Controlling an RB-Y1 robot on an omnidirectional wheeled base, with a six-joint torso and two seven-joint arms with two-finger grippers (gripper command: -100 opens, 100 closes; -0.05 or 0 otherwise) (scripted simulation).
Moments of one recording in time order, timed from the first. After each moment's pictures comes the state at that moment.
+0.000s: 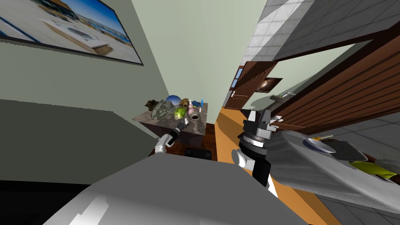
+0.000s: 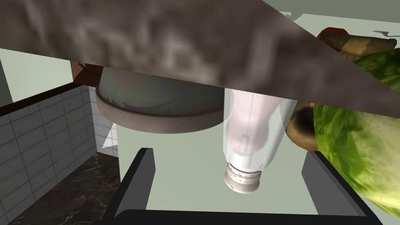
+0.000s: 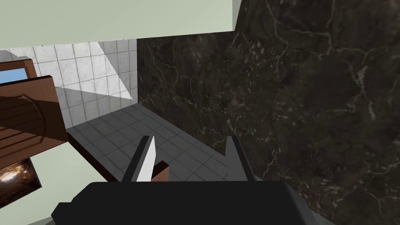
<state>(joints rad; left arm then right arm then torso) 0.19 0.13 0.08 -1.54 -1.17 -0.49 -0.22 0.53 -0.05 -0.03 -2.40 -0.12 -0.56 0.09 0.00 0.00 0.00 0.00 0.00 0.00</state>
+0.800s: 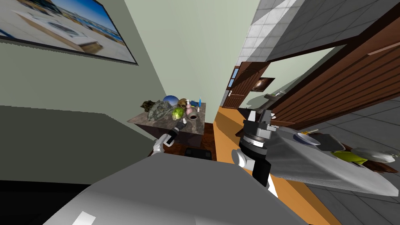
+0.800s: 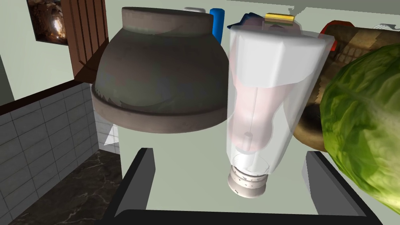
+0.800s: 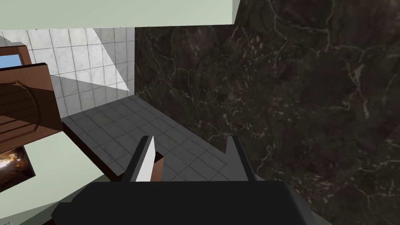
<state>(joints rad) 0.18 0.23 0.01 -1.53 -0.93 -0.40 -0.37 0.53 -0.05 -0.03 -2.40 -0.12 -0.56 0.09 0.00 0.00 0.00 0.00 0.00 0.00</state>
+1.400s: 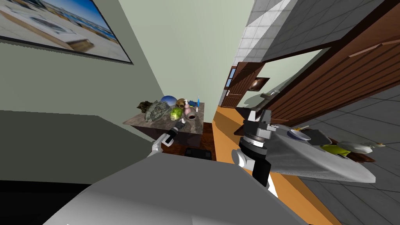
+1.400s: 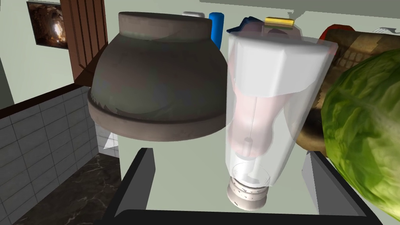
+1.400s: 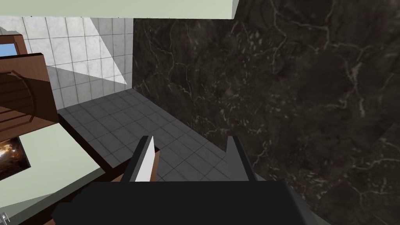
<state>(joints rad) 0.18 0.30 -0.04 -1.52 -0.75 -0.33 -0.48 0.53 -0.05 -0.03 -2.40 -0.12 -0.56 0.09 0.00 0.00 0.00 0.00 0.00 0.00</state>
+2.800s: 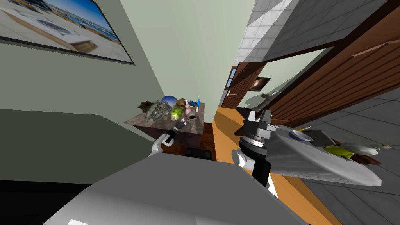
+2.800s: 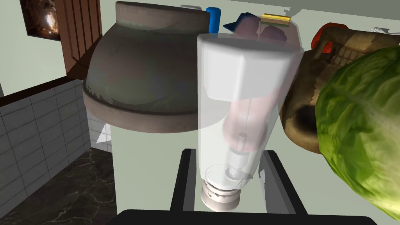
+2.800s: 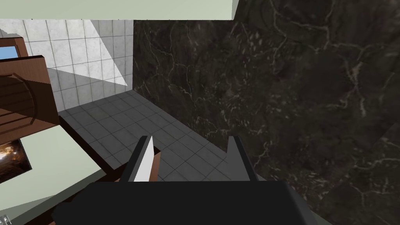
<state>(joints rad) 0.18 0.29 -0.04 -1.52 -0.72 -0.33 -0.48 0.53 -0.05 -0.03 -2.40 -0.12 -0.56 0.09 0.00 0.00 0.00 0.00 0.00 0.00</state>
